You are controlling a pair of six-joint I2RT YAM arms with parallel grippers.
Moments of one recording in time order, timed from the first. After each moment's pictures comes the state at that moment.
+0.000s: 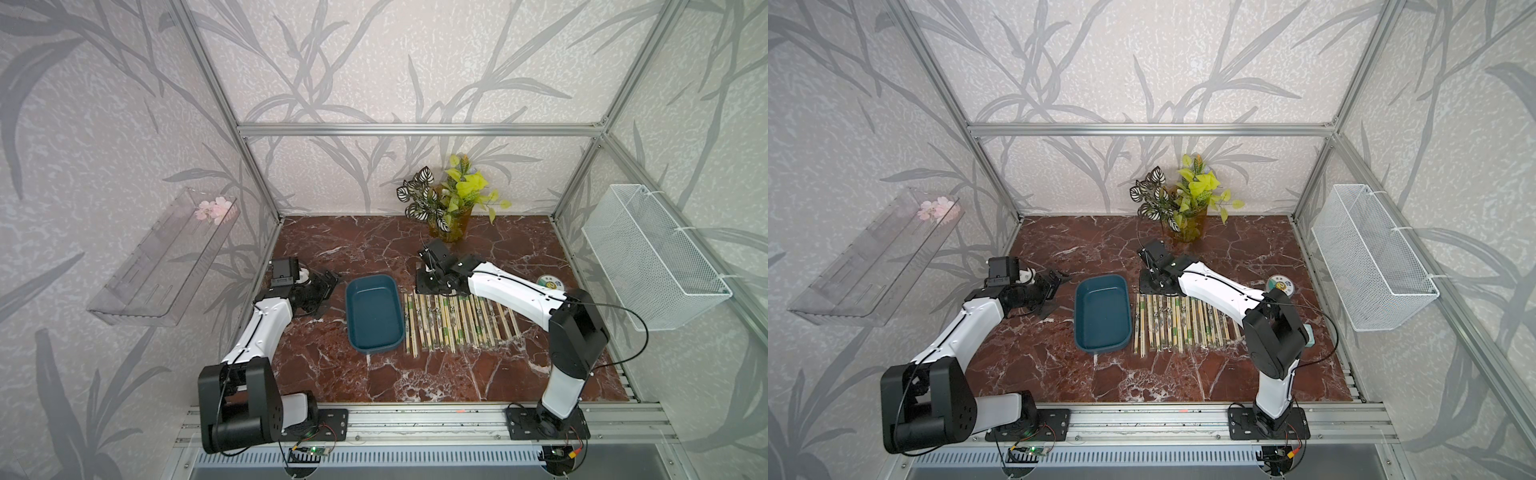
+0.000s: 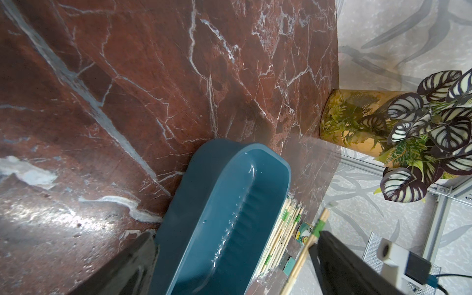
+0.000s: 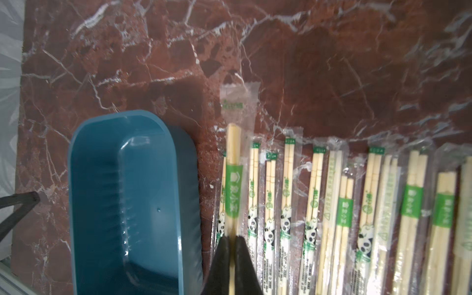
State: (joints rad) left arm 0.15 1.30 0.82 -0.49 0.56 -0.86; right arm 0.74 1.82 1.40 -0.61 0.00 0.71
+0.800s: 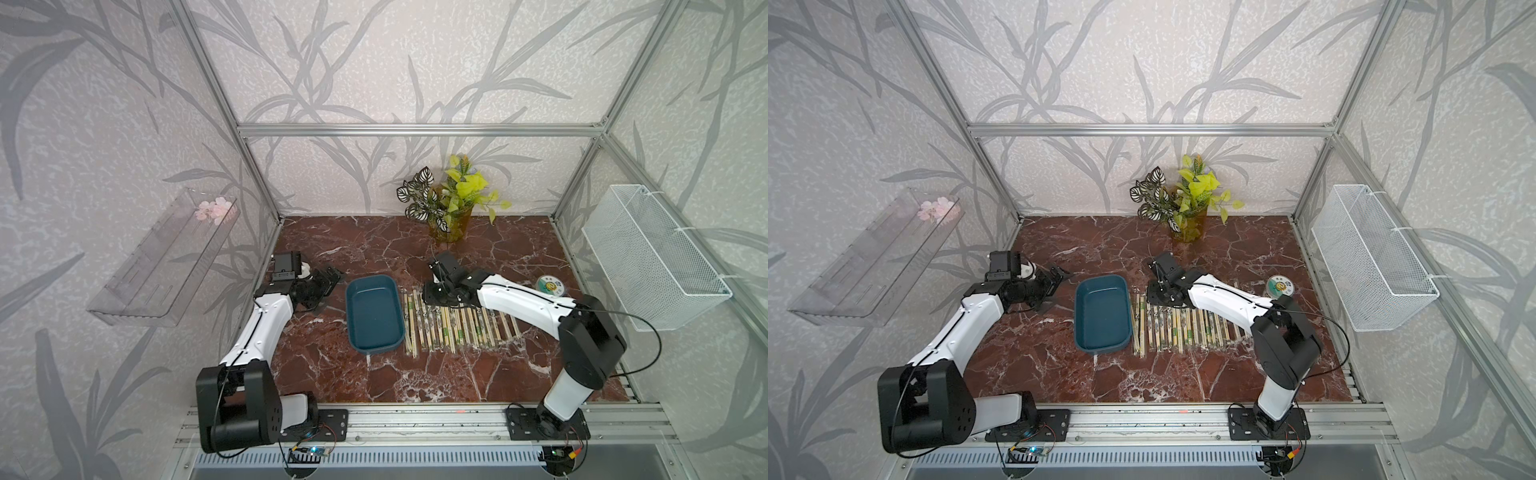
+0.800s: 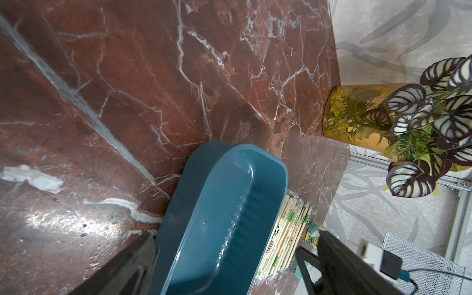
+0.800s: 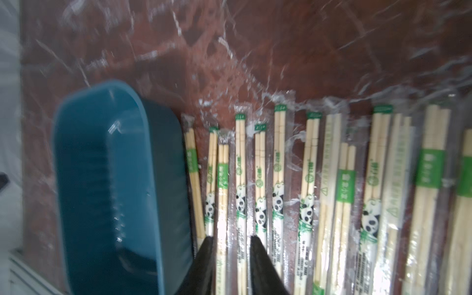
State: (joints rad) left arm 0.12 1.30 0.90 -0.56 0.50 -0.80; right arm 0.70 1.68 1.23 -0.50 -0.05 0.73
